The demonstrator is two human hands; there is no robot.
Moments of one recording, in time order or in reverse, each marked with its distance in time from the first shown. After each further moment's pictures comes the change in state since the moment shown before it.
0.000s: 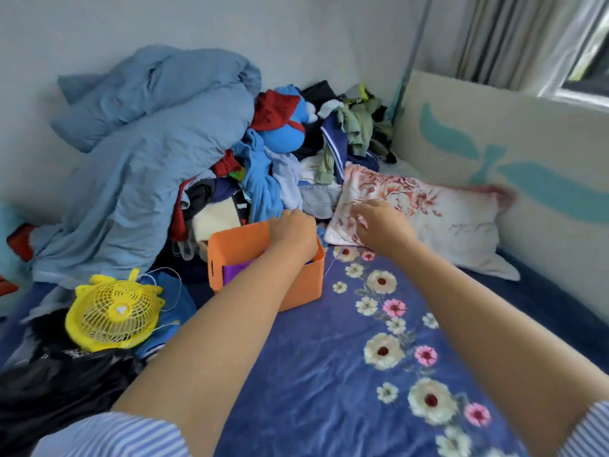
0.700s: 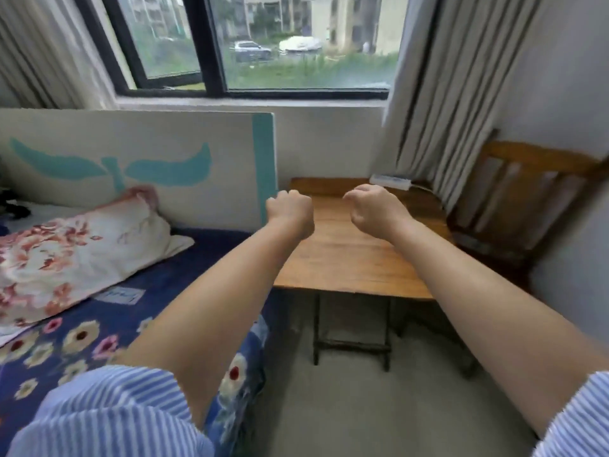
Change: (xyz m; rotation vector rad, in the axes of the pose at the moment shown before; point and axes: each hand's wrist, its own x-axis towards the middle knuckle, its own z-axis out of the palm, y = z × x) left_hand -0.329 0.518 -0.108 -0.040 0.108 1.068; right_hand -0.568 0.247 -0.229 -0.235 0.233 0.985
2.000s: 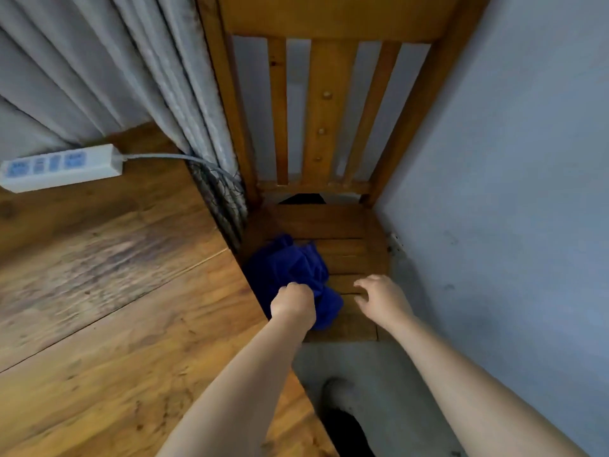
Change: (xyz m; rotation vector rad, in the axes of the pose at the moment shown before) left_hand 0.358 0.578 0.320 -0.060 -0.790 0.575; right_hand -0.014 0.651 0.246 0.198 -0.419 1.029
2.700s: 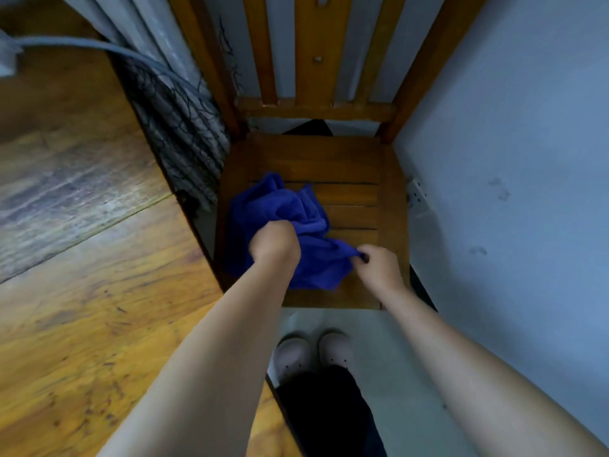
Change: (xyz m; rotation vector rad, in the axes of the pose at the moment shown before) left_hand 0.098 0.008 0.034 -0.003 0.095 -0.255; right_hand 0.069 0.044 0.088 0.429 0.023 0.140
